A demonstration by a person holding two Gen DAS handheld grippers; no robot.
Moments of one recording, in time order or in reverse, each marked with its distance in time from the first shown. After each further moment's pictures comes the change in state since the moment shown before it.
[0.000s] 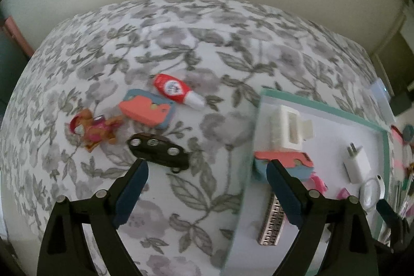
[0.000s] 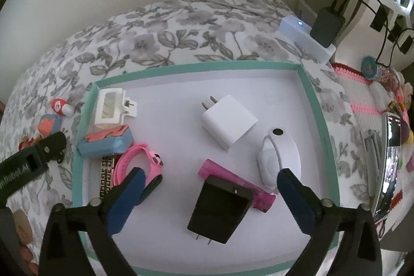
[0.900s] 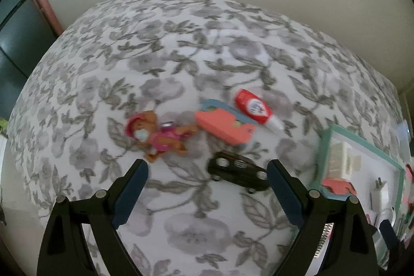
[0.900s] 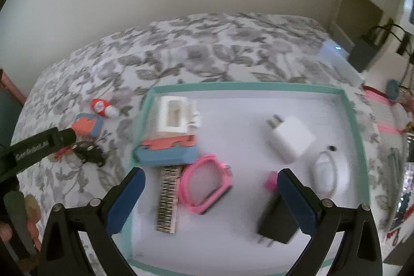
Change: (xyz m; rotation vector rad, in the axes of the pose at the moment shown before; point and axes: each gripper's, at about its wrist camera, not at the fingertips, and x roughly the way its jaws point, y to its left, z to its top) left arm 0.002 0.086 0.015 -0.169 -0.016 0.088; right arm -0.015 0.060 0.000 -0.070 -0.064 0.125
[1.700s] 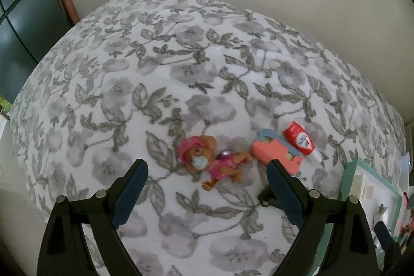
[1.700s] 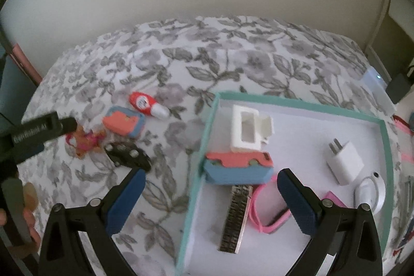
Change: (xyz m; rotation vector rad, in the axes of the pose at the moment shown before) left arm 0.004 0.071 0.024 -0.108 -0.025 0.001; right arm 0.013 0.071 0.015 -0.109 -0.004 0.074
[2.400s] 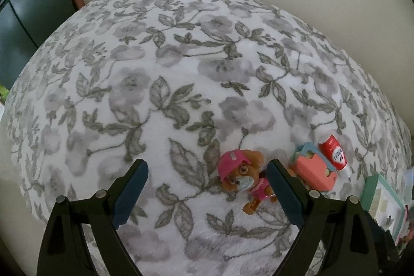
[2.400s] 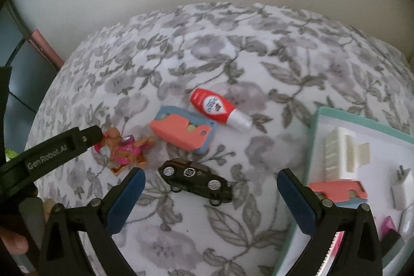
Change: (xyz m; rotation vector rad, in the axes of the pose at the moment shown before) left arm 0.042 0.039 0.011 -0.051 0.043 -0.012; right arm 0.056 0.081 0.019 -0.082 0.079 0.135
